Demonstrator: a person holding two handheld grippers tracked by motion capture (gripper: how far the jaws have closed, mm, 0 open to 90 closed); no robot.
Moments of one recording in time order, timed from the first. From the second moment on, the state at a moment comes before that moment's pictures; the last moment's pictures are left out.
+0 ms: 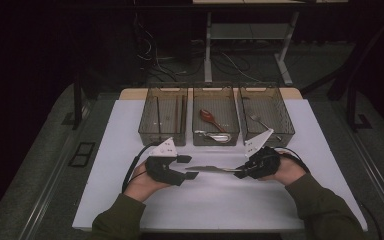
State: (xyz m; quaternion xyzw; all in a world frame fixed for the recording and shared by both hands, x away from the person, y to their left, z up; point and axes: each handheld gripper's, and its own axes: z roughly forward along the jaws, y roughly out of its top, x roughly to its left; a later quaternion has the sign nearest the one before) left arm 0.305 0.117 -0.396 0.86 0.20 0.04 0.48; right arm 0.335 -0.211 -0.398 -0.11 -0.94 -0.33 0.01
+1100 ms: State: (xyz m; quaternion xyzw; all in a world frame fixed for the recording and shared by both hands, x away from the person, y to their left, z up) left arm 0.277 0.151 -0.436 0.84 0.27 0.09 0.47; right arm 0.352 -0.262 -0.379 -0.23 -0.89 -0.40 -0.05
